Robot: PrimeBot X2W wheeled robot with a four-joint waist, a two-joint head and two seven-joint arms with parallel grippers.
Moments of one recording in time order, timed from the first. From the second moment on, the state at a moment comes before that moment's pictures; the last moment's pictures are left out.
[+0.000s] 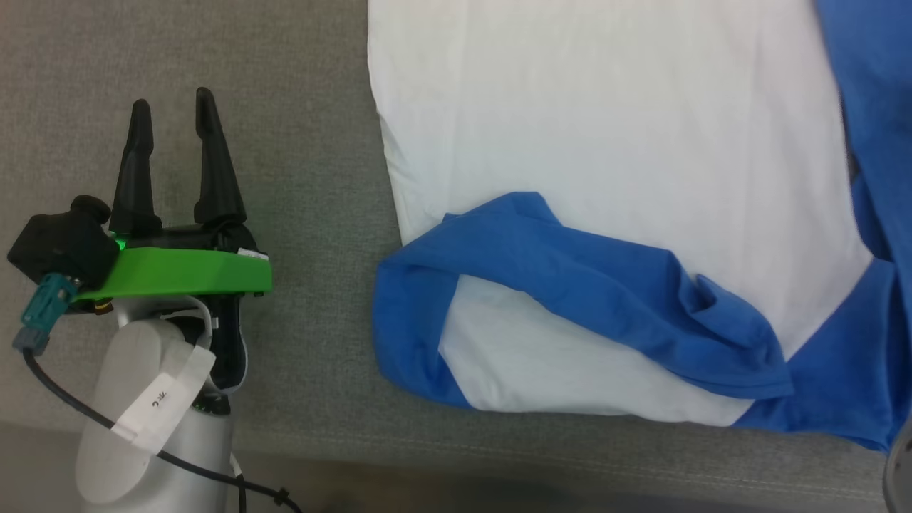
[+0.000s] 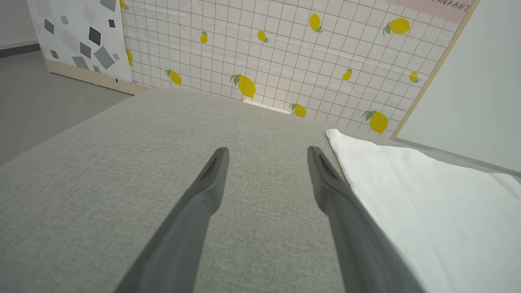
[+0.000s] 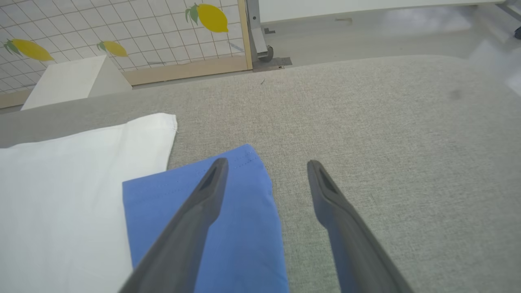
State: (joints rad) left arm -0.40 0.18 -0.07 0.02 -0.46 0.05 -0.26; right arm -0.92 -0.20 -0.46 0.44 -0.01 0.13 0.40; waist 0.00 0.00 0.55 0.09
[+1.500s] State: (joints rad) left arm -0.17 0.07 0.15 0.14 -0.29 -0.09 -0.26; right arm -0.33 -0.12 0.20 -0.37 0.09 0.13 0.64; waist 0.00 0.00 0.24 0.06
